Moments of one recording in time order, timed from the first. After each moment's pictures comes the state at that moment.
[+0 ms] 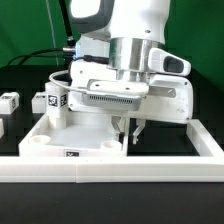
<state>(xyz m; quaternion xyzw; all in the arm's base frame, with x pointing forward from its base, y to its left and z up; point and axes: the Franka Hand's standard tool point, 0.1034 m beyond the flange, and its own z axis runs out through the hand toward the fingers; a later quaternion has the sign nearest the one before) 0.574 0.036 0.014 0.08 0.99 -0.04 0.14</state>
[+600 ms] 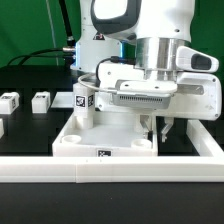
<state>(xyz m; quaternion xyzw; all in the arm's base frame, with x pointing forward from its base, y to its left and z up) 0.570 0.076 0.014 0.09 0.99 -0.03 0.14</state>
